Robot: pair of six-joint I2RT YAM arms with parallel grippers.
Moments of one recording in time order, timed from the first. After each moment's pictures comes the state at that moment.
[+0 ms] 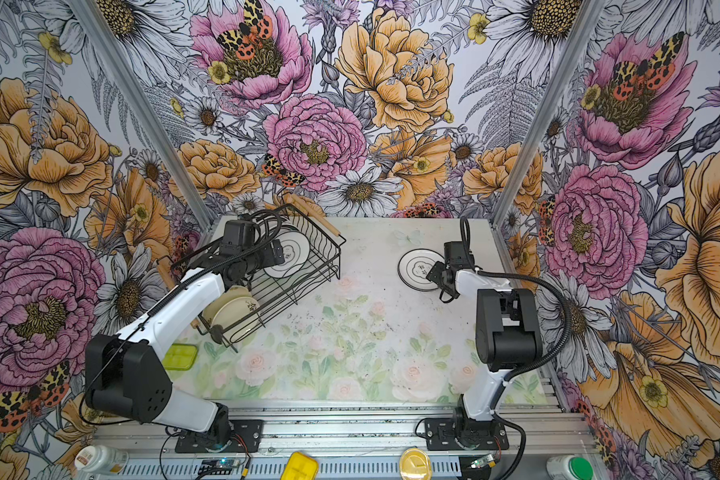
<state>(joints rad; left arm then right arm) -0.23 1.49 1.23 -0.46 -0.19 -0.37 -0.01 1.78 1.08 -0.31 -0.01 0.61</state>
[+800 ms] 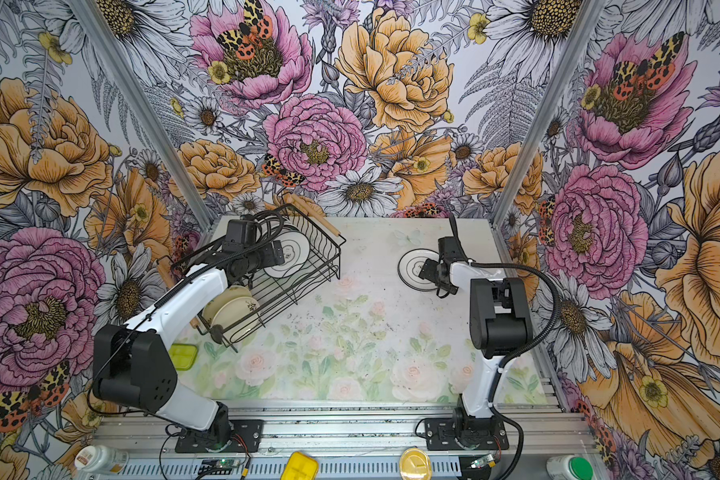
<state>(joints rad) -0.22 1.55 1.26 -0.46 -0.16 -0.33 0.01 1.89 1.20 -0.36 -0.04 0.48</state>
